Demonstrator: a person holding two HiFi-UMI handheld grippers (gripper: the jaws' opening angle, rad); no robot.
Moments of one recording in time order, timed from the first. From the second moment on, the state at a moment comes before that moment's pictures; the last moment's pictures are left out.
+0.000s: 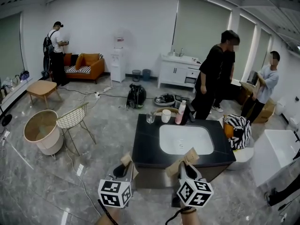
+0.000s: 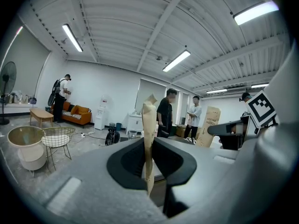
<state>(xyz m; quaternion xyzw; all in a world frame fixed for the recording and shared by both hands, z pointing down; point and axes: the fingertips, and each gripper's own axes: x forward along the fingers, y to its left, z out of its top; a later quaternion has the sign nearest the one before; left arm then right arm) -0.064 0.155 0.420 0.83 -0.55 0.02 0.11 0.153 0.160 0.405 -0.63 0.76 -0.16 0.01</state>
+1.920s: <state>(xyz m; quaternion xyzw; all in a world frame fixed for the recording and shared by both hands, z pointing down) -0.076 -0.201 0.420 0.85 -0.51 0.00 0.13 0.164 -0.144 0.411 -0.68 0.71 -0.16 -0.01</state>
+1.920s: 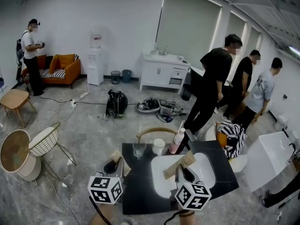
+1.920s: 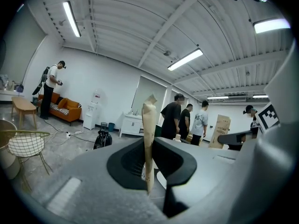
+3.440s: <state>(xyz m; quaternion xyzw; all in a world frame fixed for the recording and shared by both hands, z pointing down) -0.072 -0.266 0.433 0.85 -0.51 0.00 0.15 0.175 -0.230 0.419 -0.69 0.71 -0.17 -0.02</state>
